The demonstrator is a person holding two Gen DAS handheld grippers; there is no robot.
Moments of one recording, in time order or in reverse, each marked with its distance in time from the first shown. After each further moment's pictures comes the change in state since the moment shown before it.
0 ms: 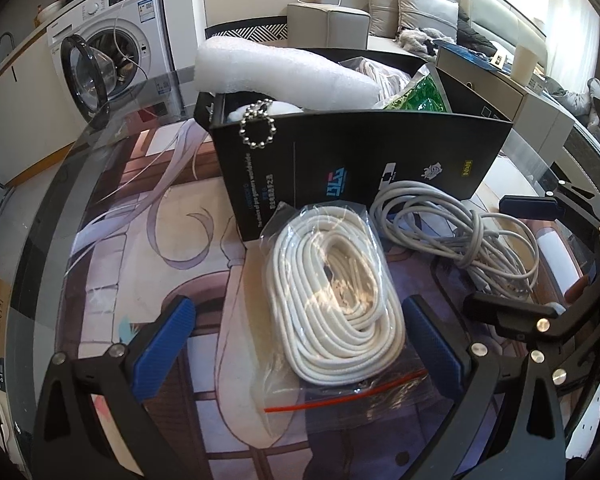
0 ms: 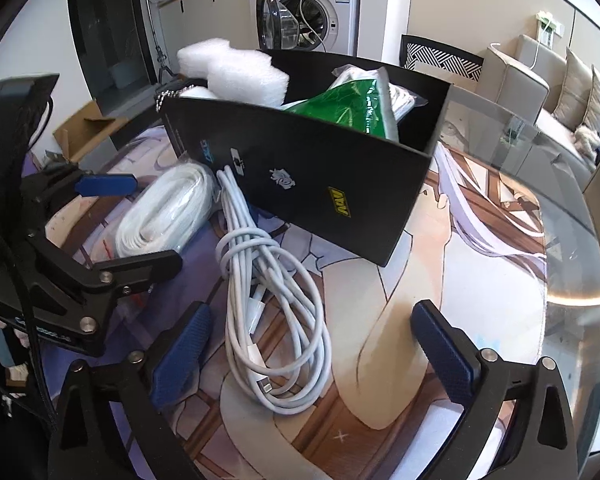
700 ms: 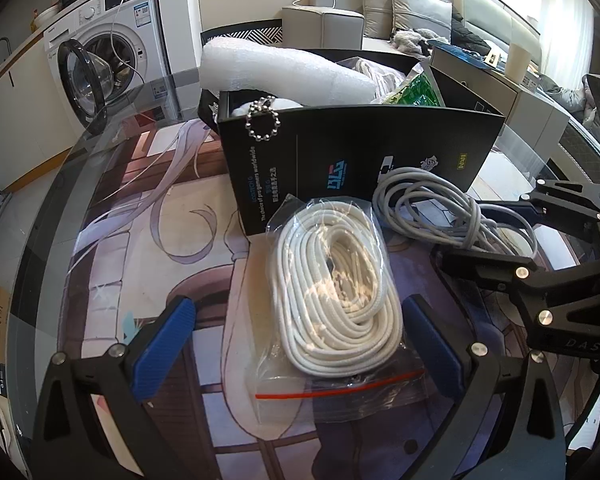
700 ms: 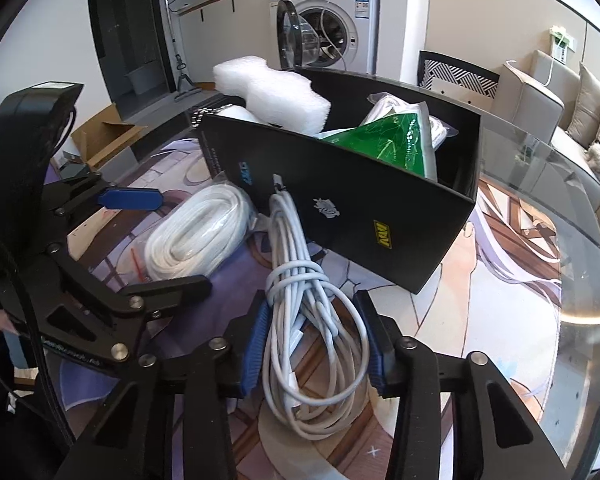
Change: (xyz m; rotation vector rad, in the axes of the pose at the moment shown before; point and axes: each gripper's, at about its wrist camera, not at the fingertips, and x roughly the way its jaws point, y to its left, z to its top) left arm -0.004 0.003 -0.007 0.013 -0.012 -0.008; right arm -0.003 0.019 0.009 -0.041 -0.056 0.061
